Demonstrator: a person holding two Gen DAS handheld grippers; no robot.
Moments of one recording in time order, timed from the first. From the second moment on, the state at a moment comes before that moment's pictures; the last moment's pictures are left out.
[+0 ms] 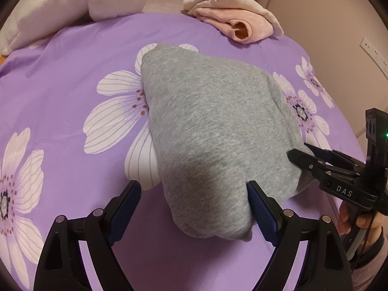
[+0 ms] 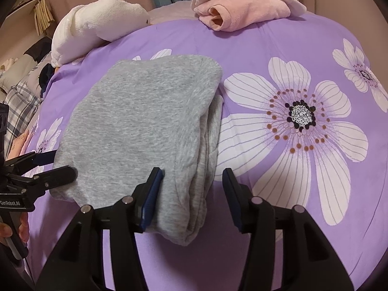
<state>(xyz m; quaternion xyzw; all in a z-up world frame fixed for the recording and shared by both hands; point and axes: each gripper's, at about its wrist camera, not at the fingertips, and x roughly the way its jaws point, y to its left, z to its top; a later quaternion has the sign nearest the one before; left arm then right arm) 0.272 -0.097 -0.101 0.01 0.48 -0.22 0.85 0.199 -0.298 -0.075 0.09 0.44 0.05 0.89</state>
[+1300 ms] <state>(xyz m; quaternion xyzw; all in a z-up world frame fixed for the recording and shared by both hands) 0.320 -0.040 -0.126 -0.34 0.56 -0.32 0.69 0.220 -0.350 -0.094 0.37 0.45 0.15 0.80</state>
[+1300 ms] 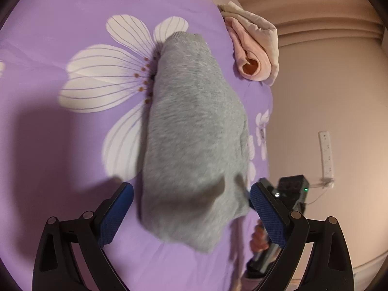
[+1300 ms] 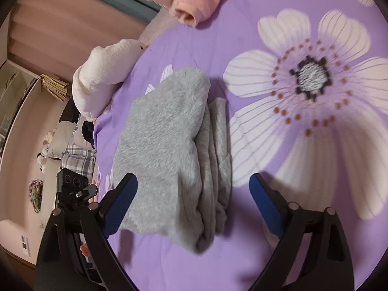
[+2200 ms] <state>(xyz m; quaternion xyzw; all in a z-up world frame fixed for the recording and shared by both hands) 0.359 -0.070 -0.145 -0.31 0.56 -0.32 0.70 0.277 -0.335 -0.104 0.34 0.46 0.20 0.80</state>
